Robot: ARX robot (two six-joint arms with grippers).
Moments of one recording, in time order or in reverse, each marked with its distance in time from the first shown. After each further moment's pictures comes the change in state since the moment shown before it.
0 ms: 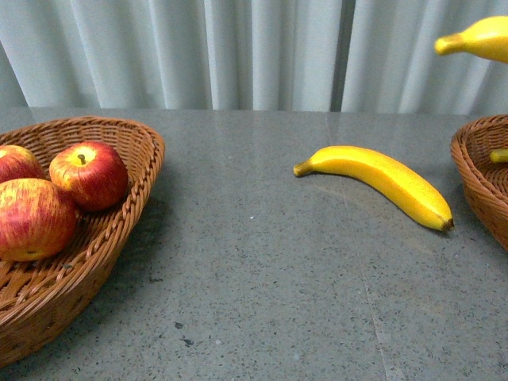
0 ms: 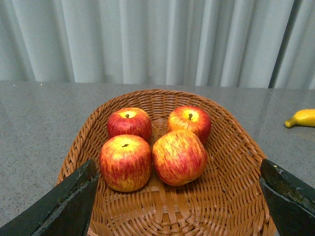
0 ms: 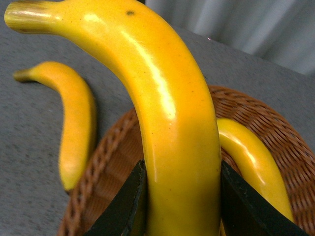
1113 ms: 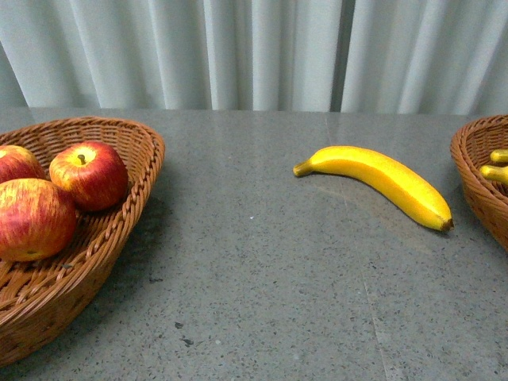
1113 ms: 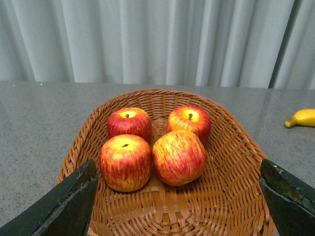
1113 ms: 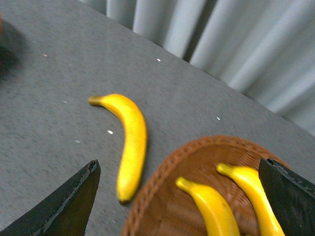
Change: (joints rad) left arm 0.000 0.000 0.000 0.000 0.000 0.000; right arm 0.084 -0.151 0.039 -0.124 -0.087 -0.089
